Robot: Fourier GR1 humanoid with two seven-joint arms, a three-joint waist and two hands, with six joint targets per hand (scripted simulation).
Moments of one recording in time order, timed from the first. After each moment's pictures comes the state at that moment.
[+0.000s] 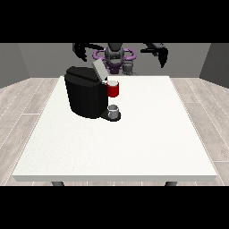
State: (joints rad) left arm -0.36 0.01 0.22 -1.13 -0.06 -0.28 -0.13; right arm -0.36 -0.17 -0.07 -1.32 -0.05 0.04 0.01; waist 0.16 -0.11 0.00
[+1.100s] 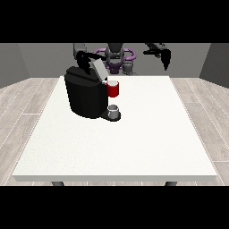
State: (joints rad) left arm -0.25 0.08 0.19 -1.39 0.03 -0.23 -0.05; right arm -0.58 -0.17 -0.09 -1.11 -0.01 0.07 -0.06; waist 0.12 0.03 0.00
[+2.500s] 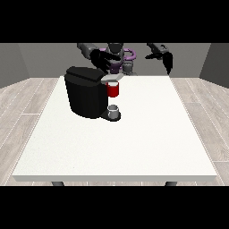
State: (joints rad) left arm -0.30 0.12 0.18 -1.33 0.04 -0.19 -0.08; right arm -0.77 -0.11 -0.02 -1.05 0.09 0.00 0.00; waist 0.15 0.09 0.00
